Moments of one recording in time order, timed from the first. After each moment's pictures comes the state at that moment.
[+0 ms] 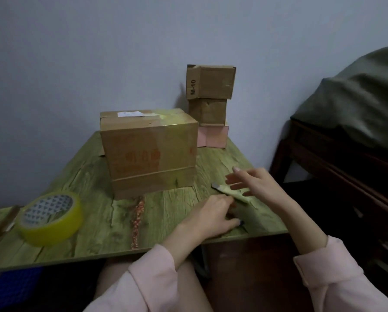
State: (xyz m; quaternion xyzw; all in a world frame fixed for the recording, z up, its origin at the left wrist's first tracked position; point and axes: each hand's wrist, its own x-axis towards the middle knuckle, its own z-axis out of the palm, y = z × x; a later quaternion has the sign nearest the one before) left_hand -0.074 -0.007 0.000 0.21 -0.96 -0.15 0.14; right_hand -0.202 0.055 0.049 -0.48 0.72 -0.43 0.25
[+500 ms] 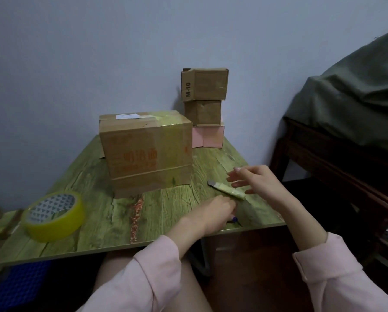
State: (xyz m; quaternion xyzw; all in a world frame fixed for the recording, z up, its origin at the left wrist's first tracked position) left_hand -0.081 0.003 -0.001 0.14 -0.98 -0.09 0.06; right_hand -0.202 0.076 0.053 -0.46 0.72 -0.46 0.25
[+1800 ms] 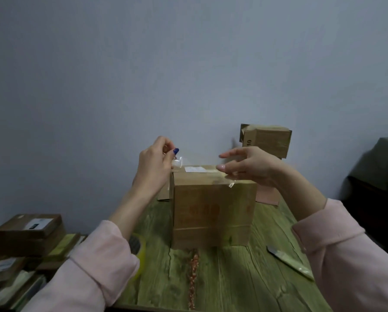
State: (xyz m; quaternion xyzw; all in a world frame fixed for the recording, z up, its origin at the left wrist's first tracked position) left_hand 0.100 -0.122 0.165 0.37 -0.73 -0.11 0.56; right_hand -0.118 -0.061 0.199 -0.59 0.56 -0.44 0.39
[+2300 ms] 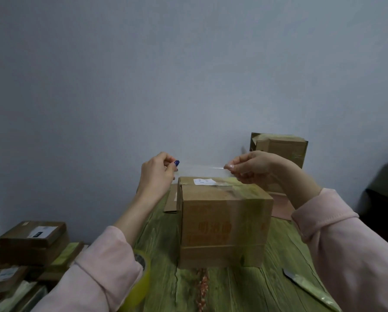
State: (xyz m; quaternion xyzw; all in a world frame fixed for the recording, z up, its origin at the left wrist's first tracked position) left_hand 0.104 -0.163 0.161 0.46 -0.70 -0.15 0.52; right_hand -0.126 -0.118 0.214 -0.54 0.61 -0.39 0.43
